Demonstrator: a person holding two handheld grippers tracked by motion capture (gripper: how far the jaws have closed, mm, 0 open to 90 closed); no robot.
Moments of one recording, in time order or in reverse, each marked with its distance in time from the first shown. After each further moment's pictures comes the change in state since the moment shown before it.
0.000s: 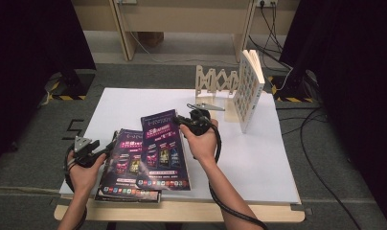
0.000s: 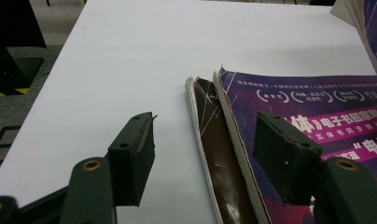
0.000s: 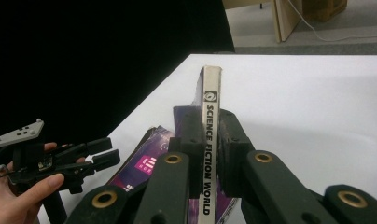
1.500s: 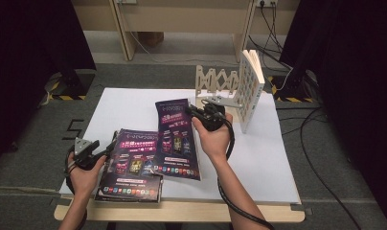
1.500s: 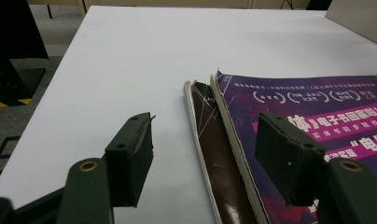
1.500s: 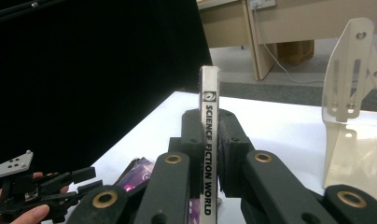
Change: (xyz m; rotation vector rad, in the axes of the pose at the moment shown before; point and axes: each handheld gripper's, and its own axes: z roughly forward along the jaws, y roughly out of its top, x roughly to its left) left arm -0.002 -0.004 -0.002 -0.038 -0.002 0.022; right arm -0.003 0.023 -0.042 -0.138 -0.062 -0.071
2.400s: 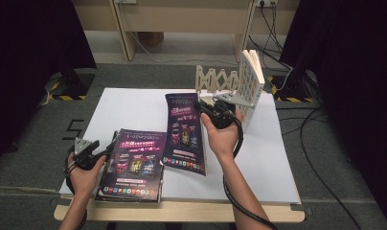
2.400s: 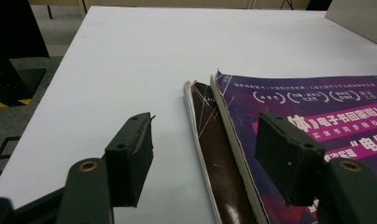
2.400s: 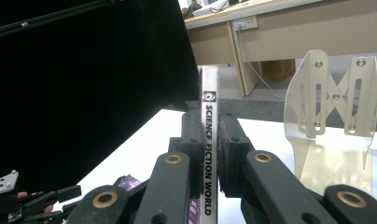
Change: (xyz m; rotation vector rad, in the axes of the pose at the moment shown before) left arm 0.000 0.000 0.000 -0.001 0.000 0.001; right arm -0.010 0.011 -0.019 -0.075 -0.049 -0.008
